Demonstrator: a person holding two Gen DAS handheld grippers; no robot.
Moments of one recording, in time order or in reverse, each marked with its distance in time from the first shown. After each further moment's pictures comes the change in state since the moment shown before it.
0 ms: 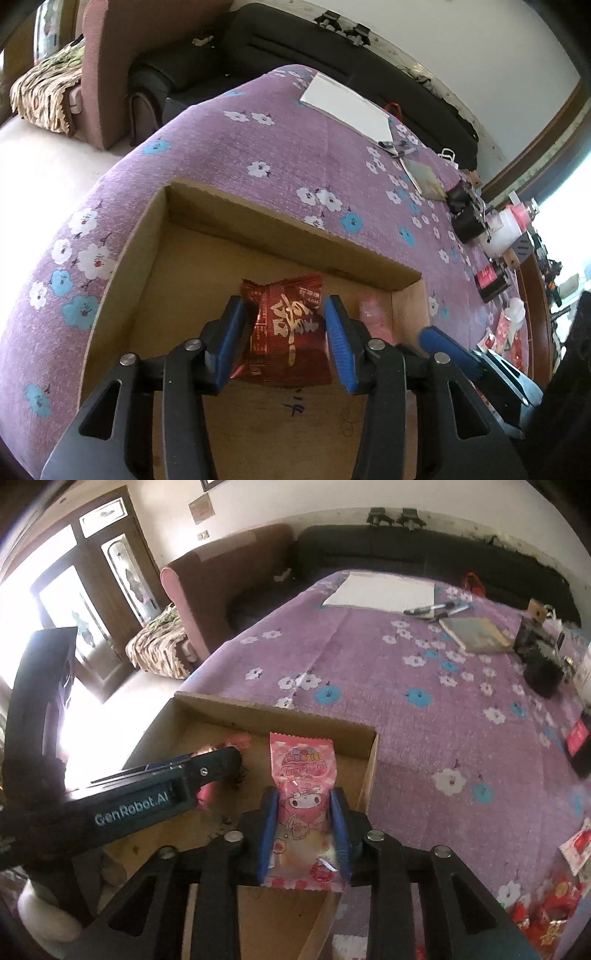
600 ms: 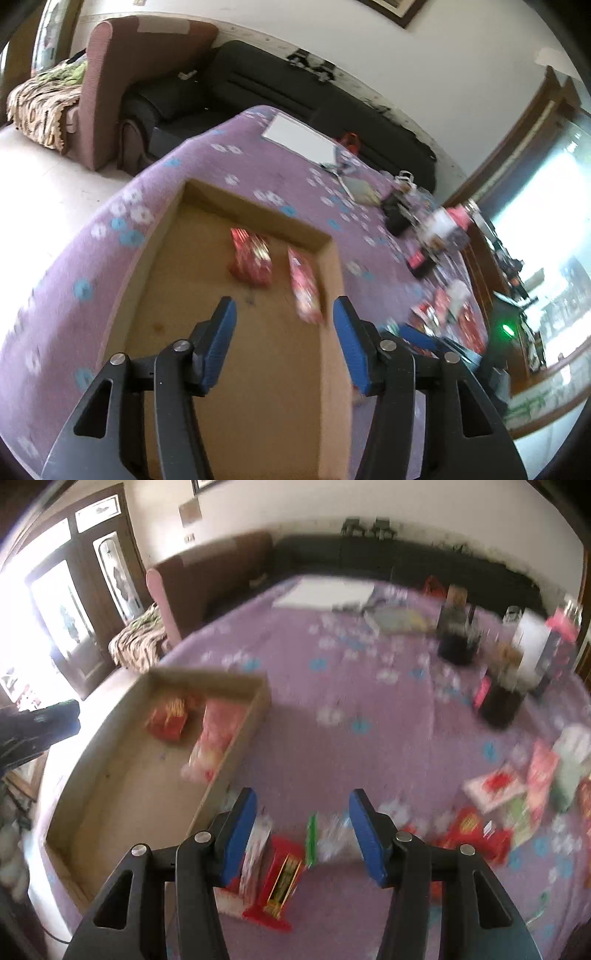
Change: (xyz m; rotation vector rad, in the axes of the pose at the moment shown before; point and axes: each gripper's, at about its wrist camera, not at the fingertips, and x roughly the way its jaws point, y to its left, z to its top) left arm -0.119 -0.016 -0.078 0.035 -0.132 -0.126; right arm -0.062 -0.064 -0.065 0.019 0.015 -0.082
